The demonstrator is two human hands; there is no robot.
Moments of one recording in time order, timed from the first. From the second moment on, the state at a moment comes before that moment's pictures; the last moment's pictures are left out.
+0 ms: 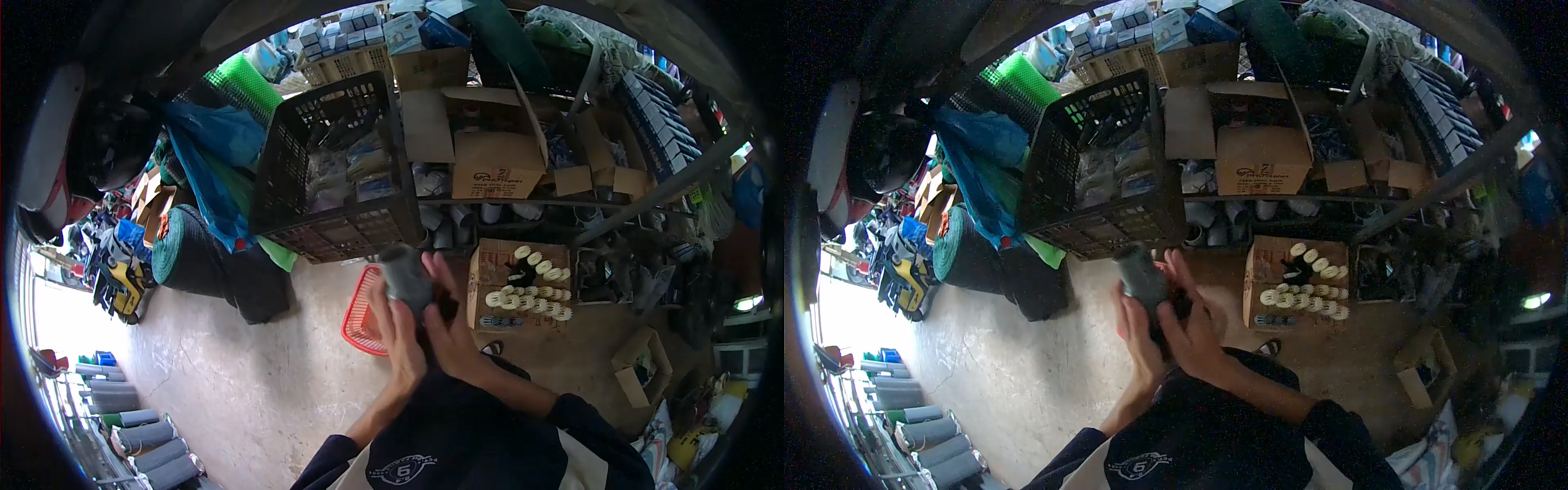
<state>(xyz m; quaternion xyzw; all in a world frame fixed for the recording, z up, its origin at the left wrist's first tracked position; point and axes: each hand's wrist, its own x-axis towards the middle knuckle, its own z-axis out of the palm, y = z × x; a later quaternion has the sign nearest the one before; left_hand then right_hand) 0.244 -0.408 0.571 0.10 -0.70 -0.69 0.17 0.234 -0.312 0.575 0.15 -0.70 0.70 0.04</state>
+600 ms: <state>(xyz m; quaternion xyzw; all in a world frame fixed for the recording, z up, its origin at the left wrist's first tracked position) 0.255 -0.391 0.563 0.13 -0.61 -0.77 0.16 0.216 -0.308 0.606 0.11 -0.71 0.69 -0.02</state>
